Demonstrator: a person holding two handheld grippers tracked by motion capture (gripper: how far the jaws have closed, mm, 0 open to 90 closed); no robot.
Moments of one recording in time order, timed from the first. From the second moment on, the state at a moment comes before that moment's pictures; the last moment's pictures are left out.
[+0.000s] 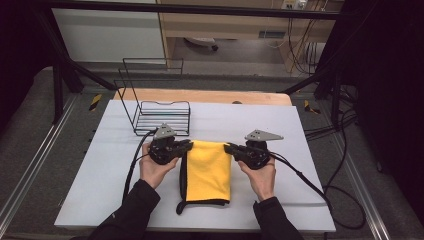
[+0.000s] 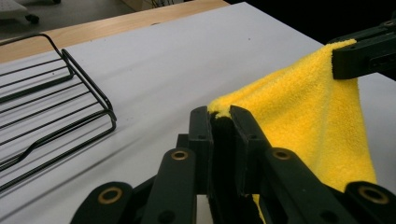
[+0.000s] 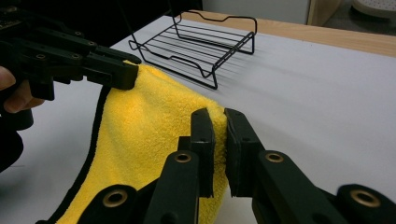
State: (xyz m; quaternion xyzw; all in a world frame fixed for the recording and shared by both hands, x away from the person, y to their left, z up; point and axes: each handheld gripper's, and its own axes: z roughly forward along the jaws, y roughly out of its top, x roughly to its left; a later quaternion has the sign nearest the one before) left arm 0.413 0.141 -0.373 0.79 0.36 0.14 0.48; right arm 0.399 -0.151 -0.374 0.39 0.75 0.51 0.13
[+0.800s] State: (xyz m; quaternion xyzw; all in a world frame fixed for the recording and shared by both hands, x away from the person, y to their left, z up) left arm 0.380 0.149 -0.342 0.74 0.35 0.18 0.55; right arm 0.372 -0.149 -0.344 0.35 0.72 0.56 0.18
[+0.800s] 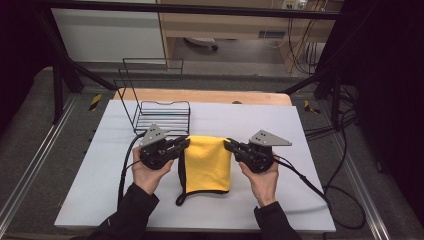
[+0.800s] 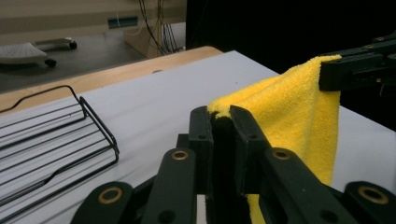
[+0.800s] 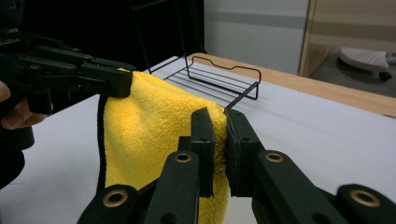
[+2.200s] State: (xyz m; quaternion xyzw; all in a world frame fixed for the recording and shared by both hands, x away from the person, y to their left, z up) left arm 0.372 0.182 -0.287 0.66 0.31 0.28 0.62; right arm 0.370 -0.114 -0.289 0.29 0.65 0.64 0.27
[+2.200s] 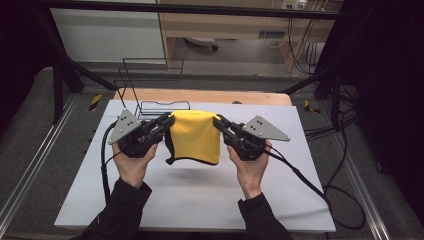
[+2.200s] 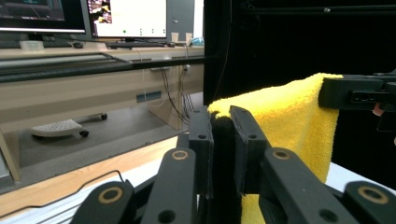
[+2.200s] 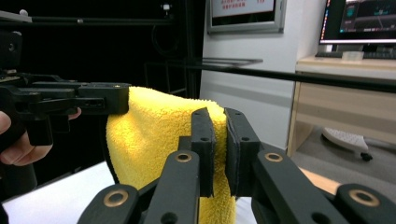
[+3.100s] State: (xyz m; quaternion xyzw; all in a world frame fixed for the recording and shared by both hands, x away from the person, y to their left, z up) left arm 0.391 0.222 -0.250 0.60 0.32 0.32 0.66; right arm 0.391 -0.063 -0.251 0.26 0.62 0.67 0.31
